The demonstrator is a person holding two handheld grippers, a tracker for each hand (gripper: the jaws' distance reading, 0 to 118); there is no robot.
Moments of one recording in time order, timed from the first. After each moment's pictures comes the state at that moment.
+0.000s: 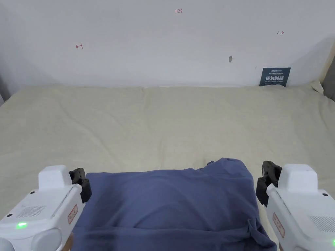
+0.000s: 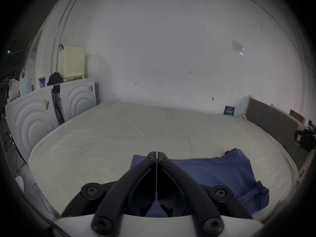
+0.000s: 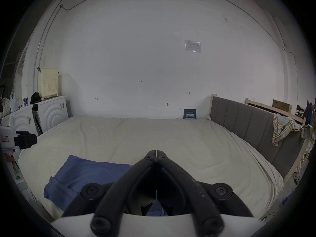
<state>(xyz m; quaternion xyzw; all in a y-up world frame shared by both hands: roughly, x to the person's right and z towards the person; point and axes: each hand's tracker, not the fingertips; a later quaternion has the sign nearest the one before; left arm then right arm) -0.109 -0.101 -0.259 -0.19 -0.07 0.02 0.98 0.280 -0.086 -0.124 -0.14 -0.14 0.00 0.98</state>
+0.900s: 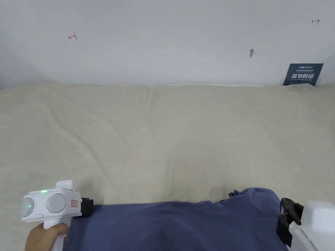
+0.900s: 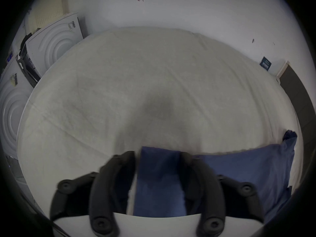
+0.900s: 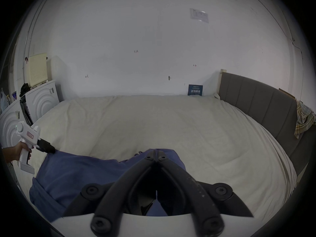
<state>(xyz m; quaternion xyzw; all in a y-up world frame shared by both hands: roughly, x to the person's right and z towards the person) -0.129 -0.264 -0.554 -0.50 -0.04 -0.01 0.87 0.319 -0.157 -0.279 -0.25 -0.14 -0.02 0.96</state>
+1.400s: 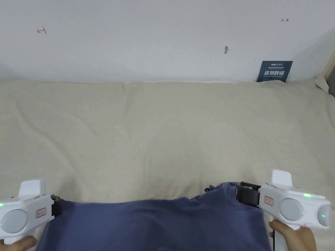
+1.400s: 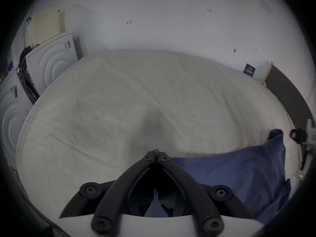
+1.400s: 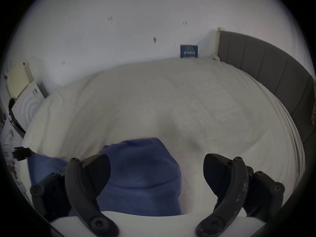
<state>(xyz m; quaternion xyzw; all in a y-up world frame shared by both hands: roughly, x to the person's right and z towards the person) -0.115 -0.206 -0.502 -0.41 -0.09 -0.01 0.91 0.418 -0.225 -0.388 -0.40 -0.16 -0.10 0.90</state>
